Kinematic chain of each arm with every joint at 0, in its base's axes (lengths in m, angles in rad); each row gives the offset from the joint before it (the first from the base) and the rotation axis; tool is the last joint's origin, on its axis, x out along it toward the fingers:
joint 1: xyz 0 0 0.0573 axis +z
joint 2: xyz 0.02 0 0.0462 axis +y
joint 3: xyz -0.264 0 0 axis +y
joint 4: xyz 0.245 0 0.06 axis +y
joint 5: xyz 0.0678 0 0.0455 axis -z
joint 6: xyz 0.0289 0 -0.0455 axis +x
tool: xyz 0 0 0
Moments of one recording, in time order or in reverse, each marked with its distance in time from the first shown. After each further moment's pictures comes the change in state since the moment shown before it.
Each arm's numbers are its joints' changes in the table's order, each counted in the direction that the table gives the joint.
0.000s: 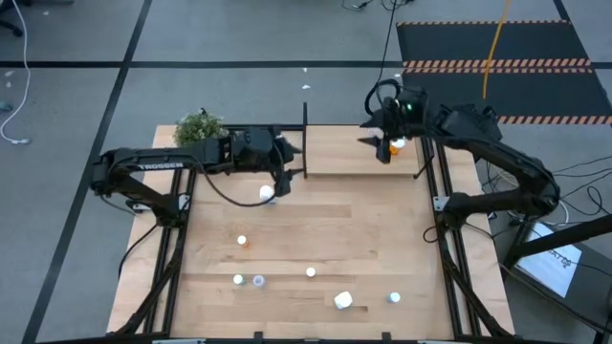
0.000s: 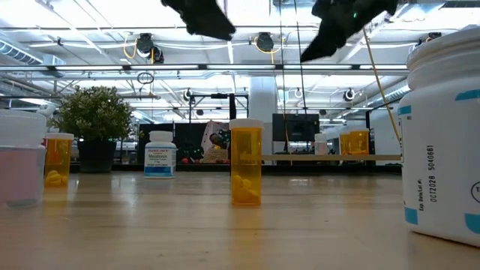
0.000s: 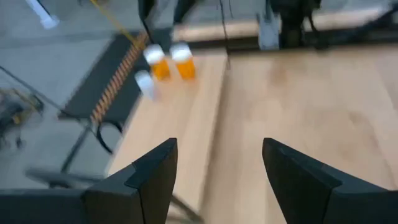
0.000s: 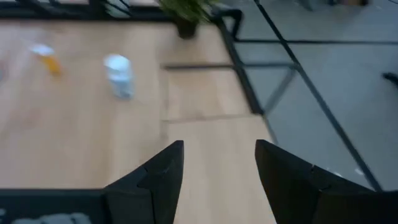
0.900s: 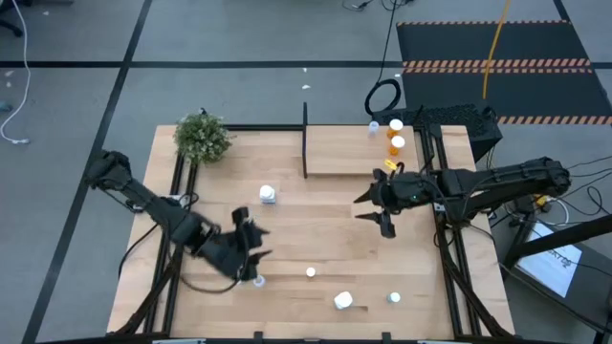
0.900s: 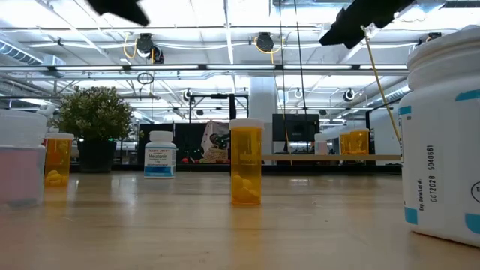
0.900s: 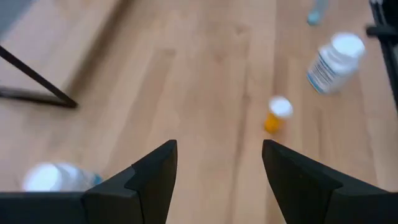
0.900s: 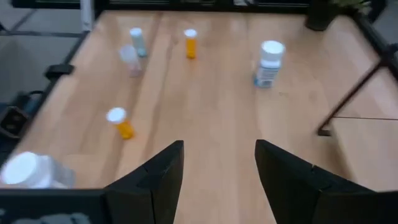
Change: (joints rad) left arm -0.749 -0.026 0.171 0.253 -0.450 -0.739; right arm 0.764 -0.163 0.319 -0.173 0.362 0.416
